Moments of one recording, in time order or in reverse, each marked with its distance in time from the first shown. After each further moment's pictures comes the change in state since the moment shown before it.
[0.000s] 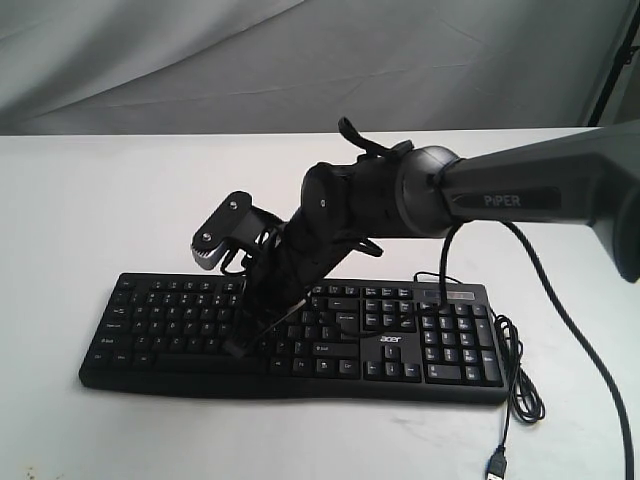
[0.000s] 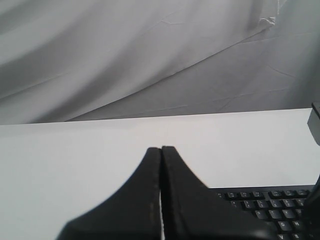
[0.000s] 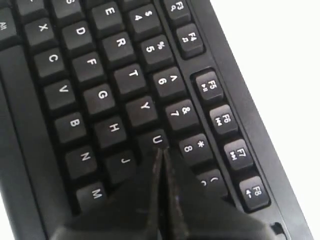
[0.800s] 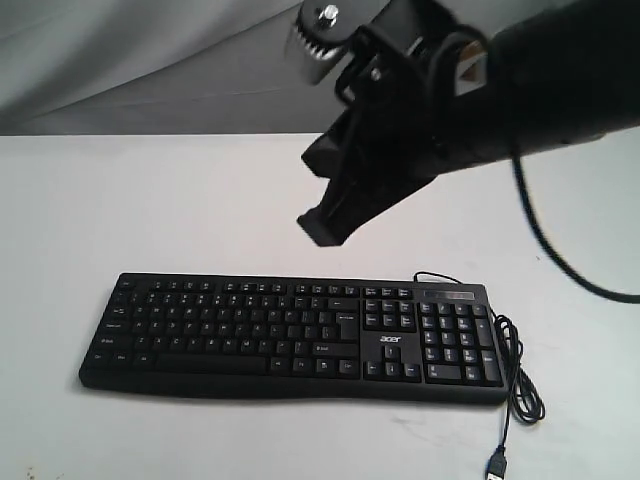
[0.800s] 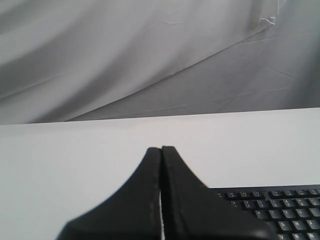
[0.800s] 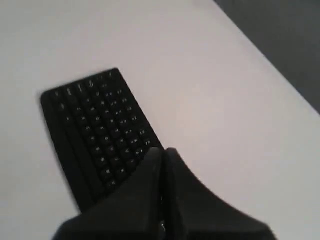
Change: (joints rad) left arm 0.000 0.000 0.000 0.000 0.000 0.000; right arm -0.004 -0.773 0.294 -0.242 0.006 0.293
